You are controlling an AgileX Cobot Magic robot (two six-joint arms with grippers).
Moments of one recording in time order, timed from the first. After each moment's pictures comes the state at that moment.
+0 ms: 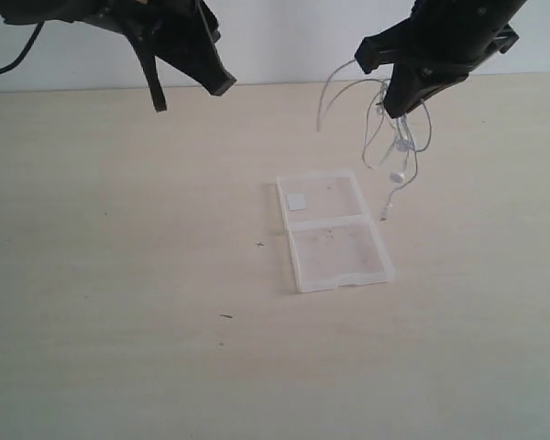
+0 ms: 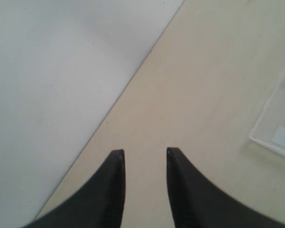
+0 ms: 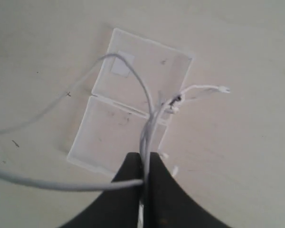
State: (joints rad) left arm -0.52 1.68 -1.32 0.60 0.43 -0.06; right arm 0.30 1.76 -1.49 0.25 1.09 -0.22
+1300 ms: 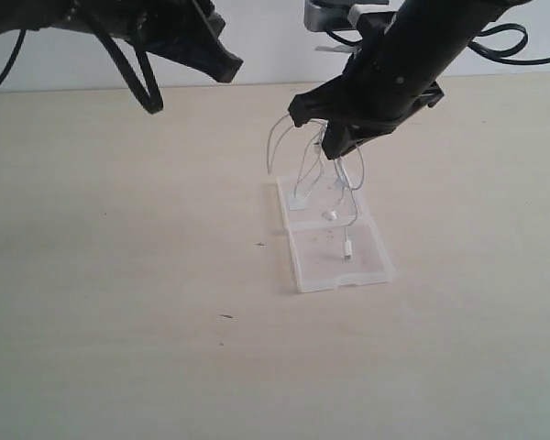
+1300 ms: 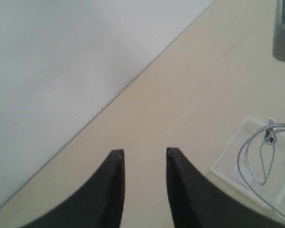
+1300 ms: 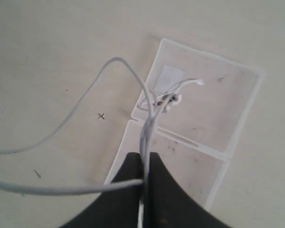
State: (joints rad) left arm -0.51 1.59 -1.20 0.52 0.27 -0.18; right arm 0.42 1.82 -1.36 0.32 0.85 -0.19
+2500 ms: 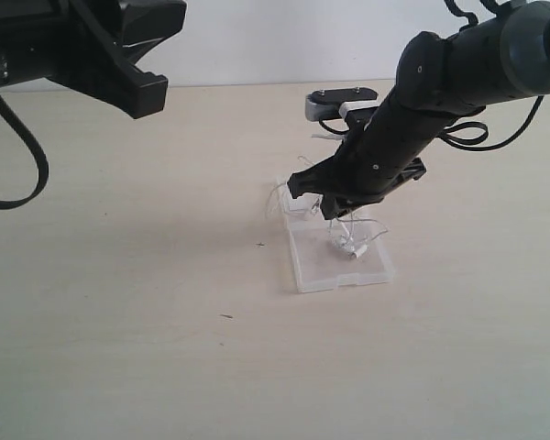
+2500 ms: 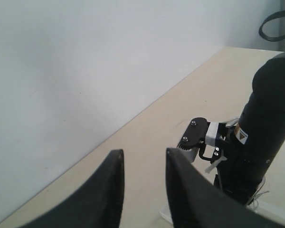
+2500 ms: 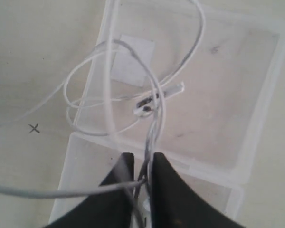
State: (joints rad) left arm -0.51 1.18 -0.80 0.51 -0.10 -0.29; right arm 0.42 2.01 -1.23 0.36 0.58 -0.19
